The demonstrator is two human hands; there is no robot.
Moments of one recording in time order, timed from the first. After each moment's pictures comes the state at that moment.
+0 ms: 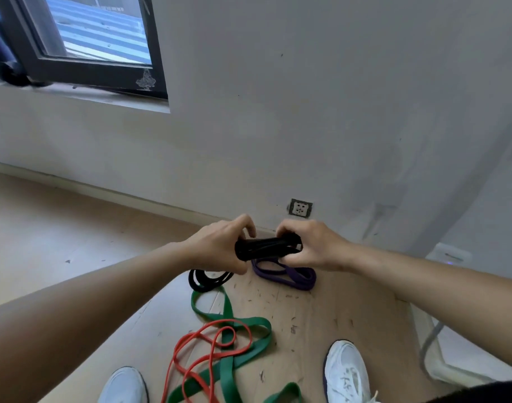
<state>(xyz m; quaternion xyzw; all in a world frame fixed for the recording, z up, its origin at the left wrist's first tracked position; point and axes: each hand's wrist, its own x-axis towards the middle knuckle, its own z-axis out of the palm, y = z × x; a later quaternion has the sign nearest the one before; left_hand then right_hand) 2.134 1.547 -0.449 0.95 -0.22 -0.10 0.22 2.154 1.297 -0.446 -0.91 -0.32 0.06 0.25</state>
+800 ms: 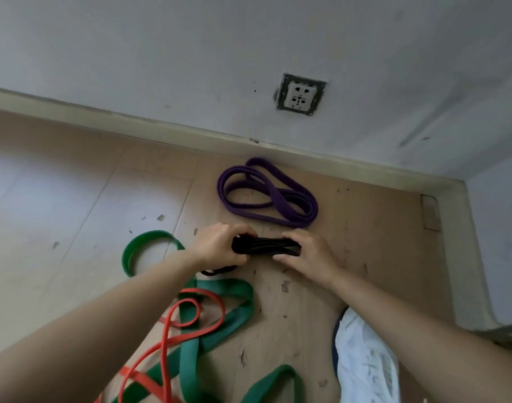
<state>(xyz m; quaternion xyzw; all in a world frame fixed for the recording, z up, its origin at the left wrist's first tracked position) 2.261 1.486 -0.814 0.91 -0.24 -0.20 0.27 2.221 1.229 -0.816 -0.92 -0.11 0.11 0.35</state>
